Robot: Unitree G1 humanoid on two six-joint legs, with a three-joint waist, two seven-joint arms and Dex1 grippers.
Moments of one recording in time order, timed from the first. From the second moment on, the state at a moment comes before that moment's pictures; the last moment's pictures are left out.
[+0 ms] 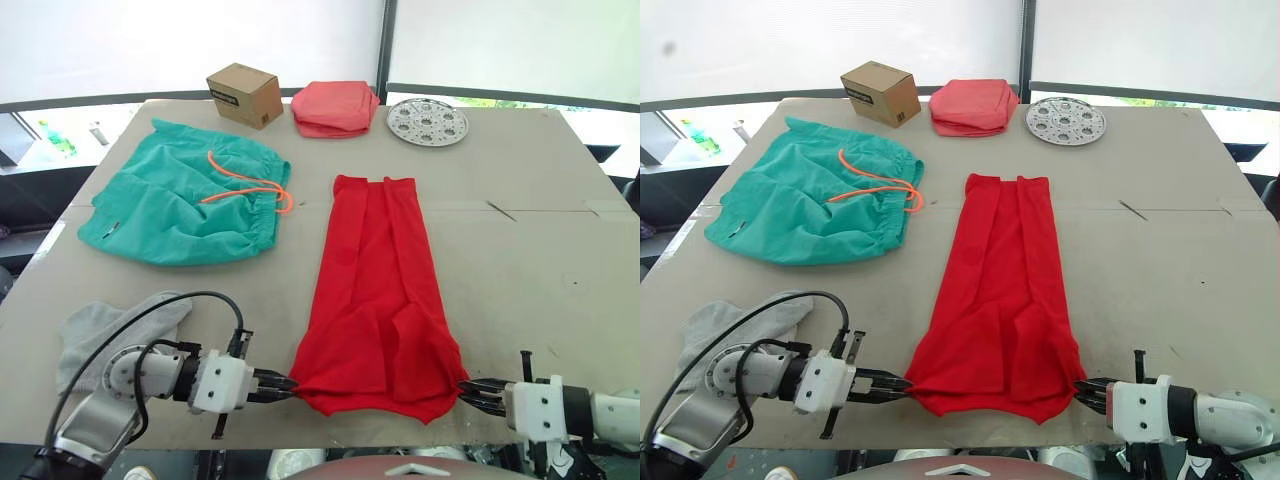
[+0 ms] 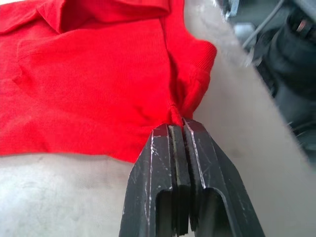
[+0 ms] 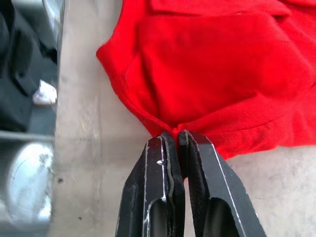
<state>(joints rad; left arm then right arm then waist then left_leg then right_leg) 0.26 1.00 -0.11 -0.21 -0.41 -0.30 -1.33 0.58 -0.96 -0.06 -0.57 0.19 -0.12 0.97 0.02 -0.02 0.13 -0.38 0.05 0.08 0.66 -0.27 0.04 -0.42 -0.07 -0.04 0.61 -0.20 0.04</state>
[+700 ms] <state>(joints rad) -0.37 1.09 -0.08 -0.07 -0.85 0.64 -1.41 -0.26 -1.13 -0.04 -0.63 0.94 0.94 0.70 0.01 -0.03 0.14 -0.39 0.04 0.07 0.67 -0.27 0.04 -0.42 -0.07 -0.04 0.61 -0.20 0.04</state>
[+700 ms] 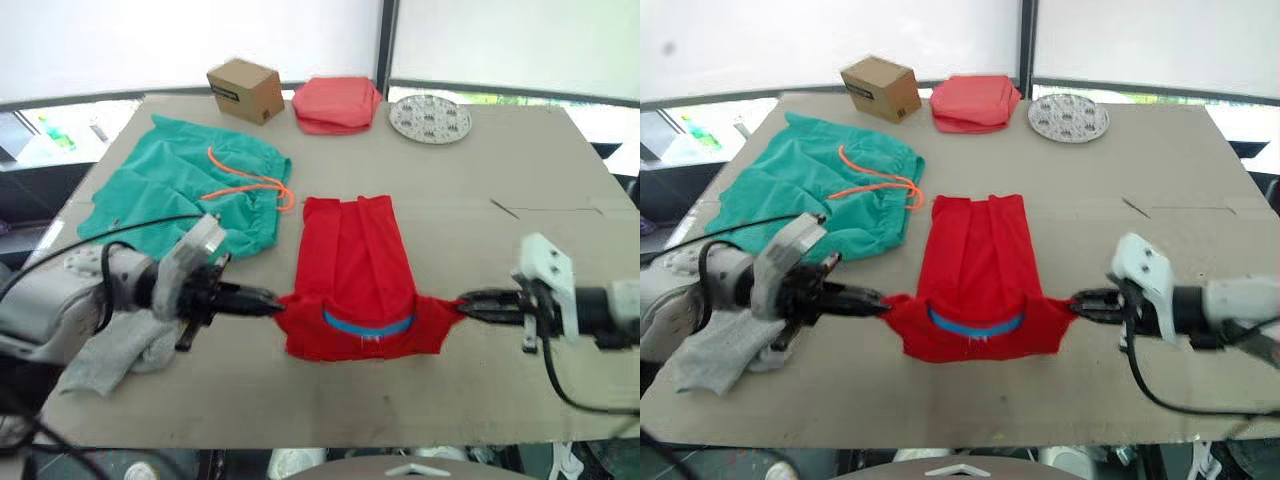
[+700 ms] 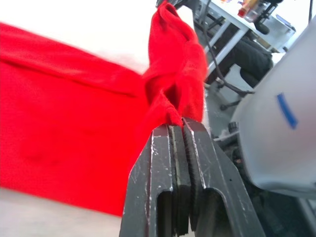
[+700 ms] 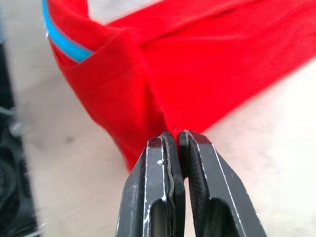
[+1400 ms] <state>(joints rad) -1.14 0.61 -0.20 1.21 -0.13 0.08 -1.26 -1.30 -0.45 0.54 1.03 0.10 0.52 0.92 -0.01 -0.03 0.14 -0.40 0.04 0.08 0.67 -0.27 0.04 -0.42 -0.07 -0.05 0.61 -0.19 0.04</state>
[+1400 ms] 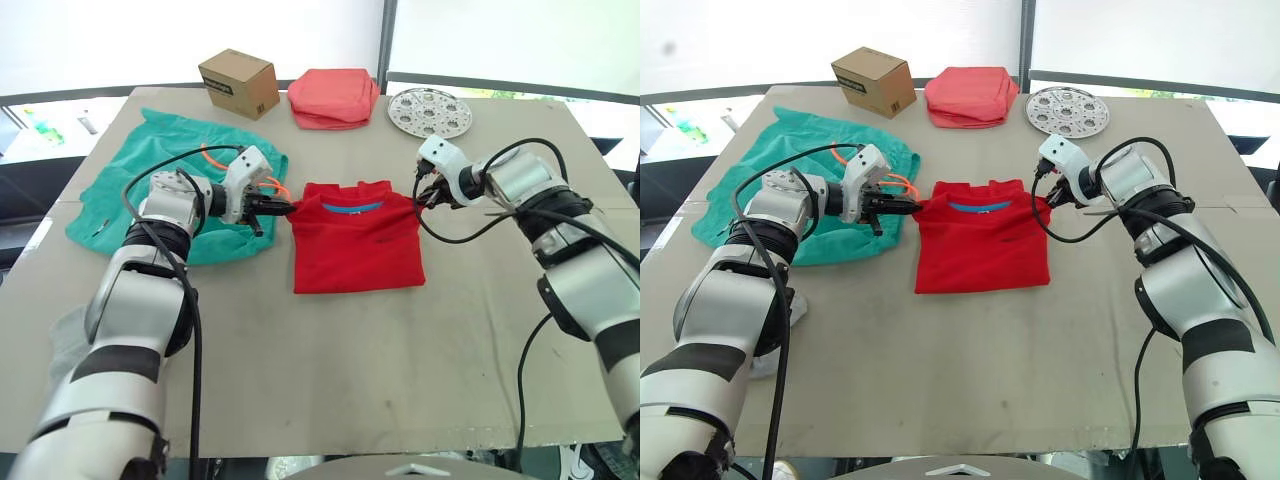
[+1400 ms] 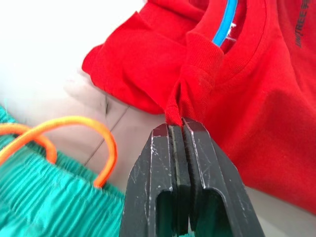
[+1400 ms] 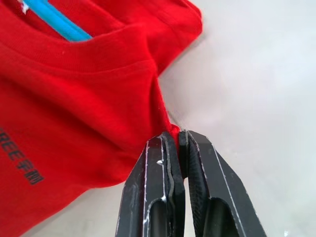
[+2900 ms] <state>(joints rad) -0.05 0.63 0.34 -0.52 -0.70 0.79 -0.89 -0.53 -0.12 0.03 0.07 0.18 0.80 0.34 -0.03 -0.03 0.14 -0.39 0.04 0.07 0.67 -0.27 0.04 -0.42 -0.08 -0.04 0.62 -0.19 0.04</state>
